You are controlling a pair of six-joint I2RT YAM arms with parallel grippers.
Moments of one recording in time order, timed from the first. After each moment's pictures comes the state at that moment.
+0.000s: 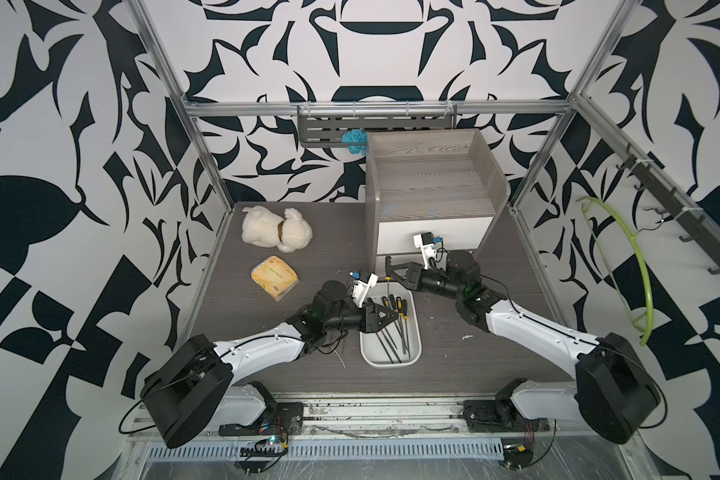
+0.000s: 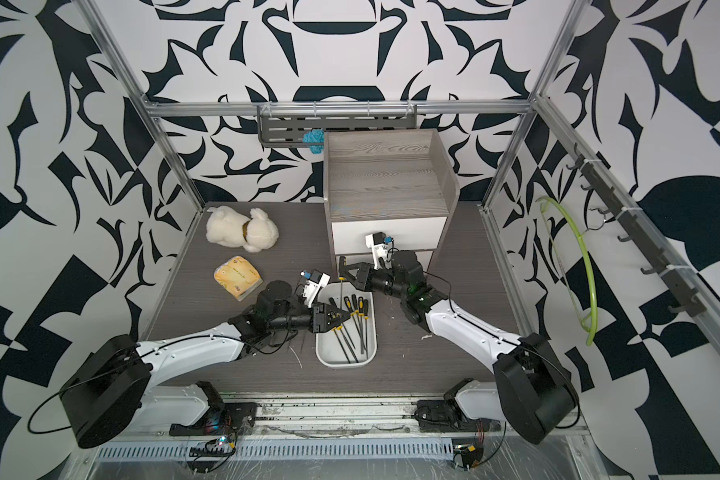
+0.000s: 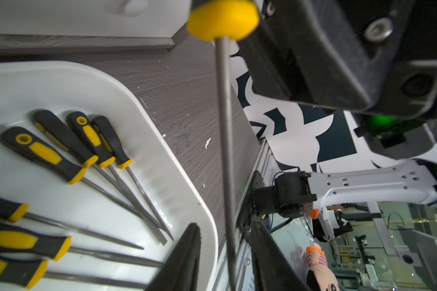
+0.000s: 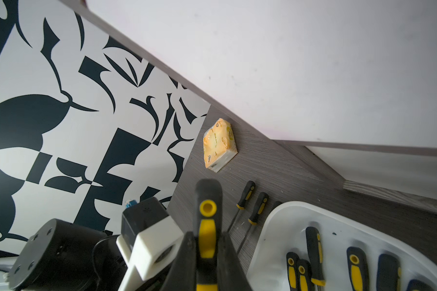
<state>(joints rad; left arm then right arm) -0.81 1.32 0.54 0.43 0.58 -0.80 0.55 1.30 0.71 0.34 -0.54 0.82</state>
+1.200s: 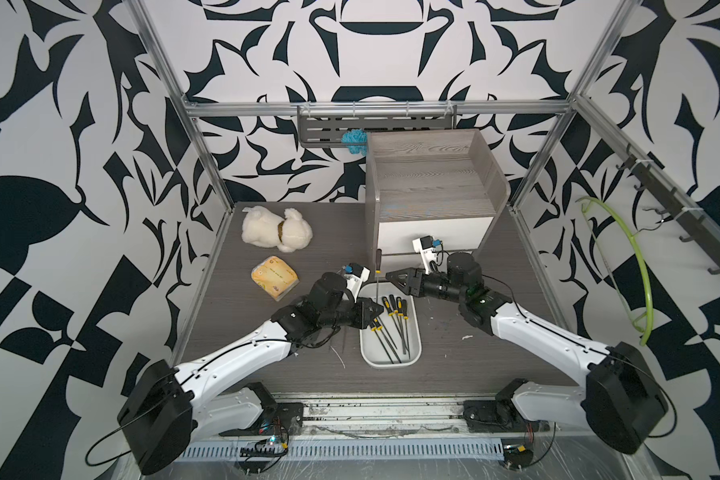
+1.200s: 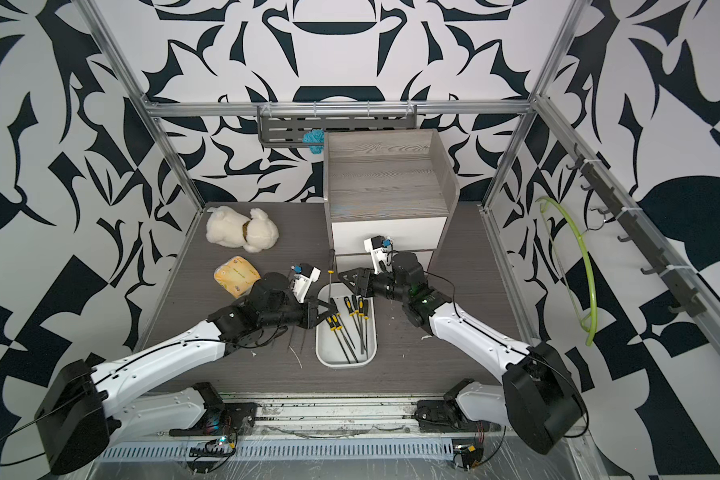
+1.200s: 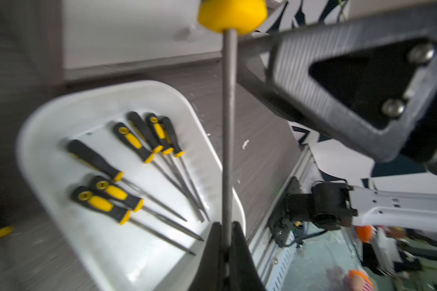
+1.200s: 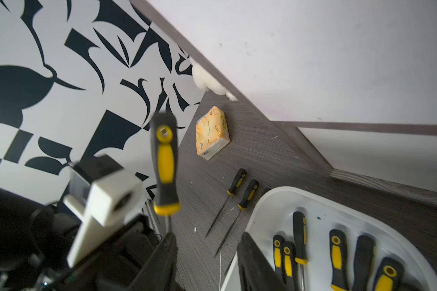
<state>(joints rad) -0.82 1.13 0.75 -0.21 0.27 -0.64 0.56 1.23 0.72 0.17 -0.54 0.68</state>
